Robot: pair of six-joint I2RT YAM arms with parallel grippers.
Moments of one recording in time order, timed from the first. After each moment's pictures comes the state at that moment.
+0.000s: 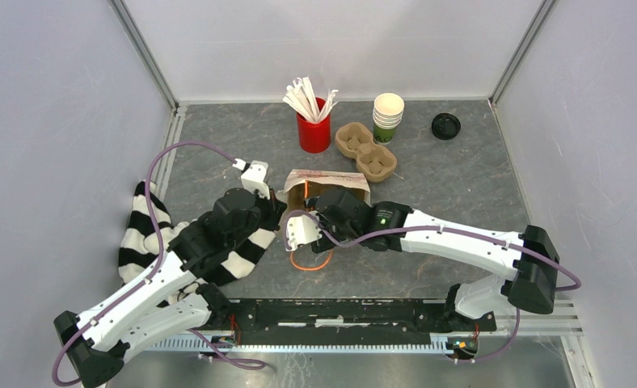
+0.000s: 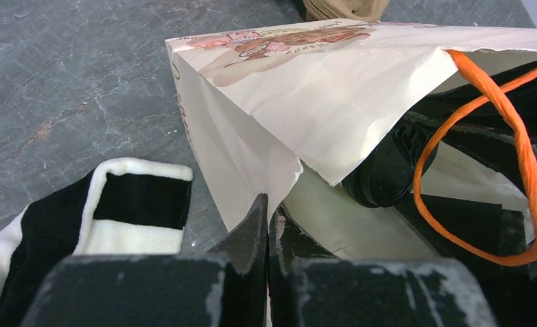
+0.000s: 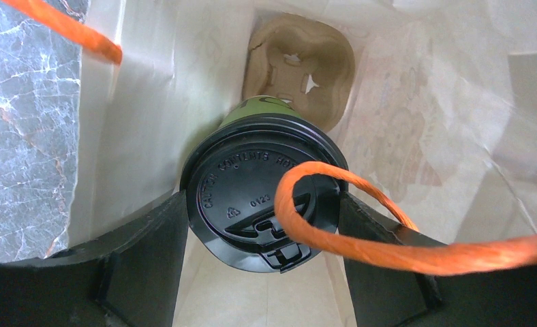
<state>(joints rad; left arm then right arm) -0.79 0.78 0.77 -0.42 -0.26 -0.39 1.15 1.42 1.18 -0.54 0.22 -0.86</state>
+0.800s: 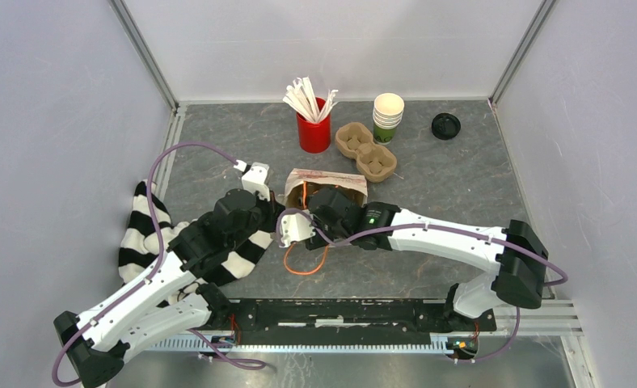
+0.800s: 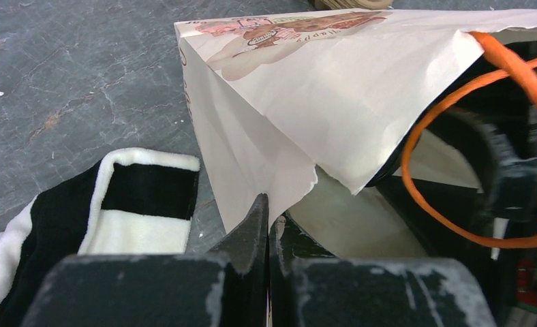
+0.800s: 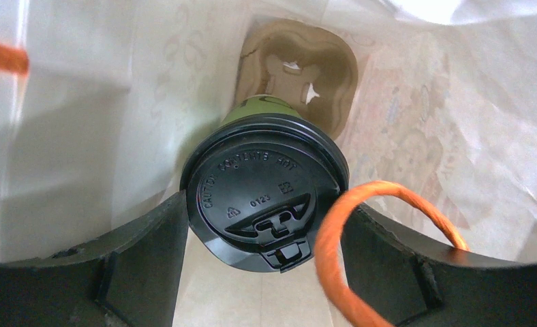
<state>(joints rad) -0.79 0.78 0.77 -0.46 -0.26 -0.38 1.14 1.49 1.18 -0.46 0.26 -0.84</state>
